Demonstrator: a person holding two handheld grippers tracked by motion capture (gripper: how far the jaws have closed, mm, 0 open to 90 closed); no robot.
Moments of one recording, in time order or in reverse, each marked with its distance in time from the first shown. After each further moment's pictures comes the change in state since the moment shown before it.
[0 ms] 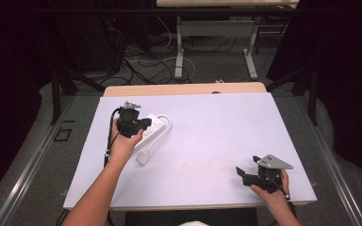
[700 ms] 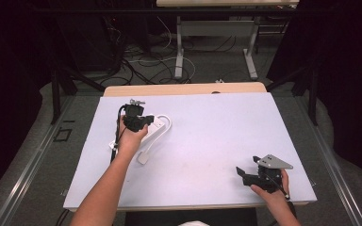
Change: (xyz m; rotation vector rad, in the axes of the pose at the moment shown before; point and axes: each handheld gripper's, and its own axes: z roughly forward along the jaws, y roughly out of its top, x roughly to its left) left arm 0.010 0.007 0.037 0.018 0.027 -0.058; right arm -0.001 -0.001 0.001 0.002 0.002 0.008
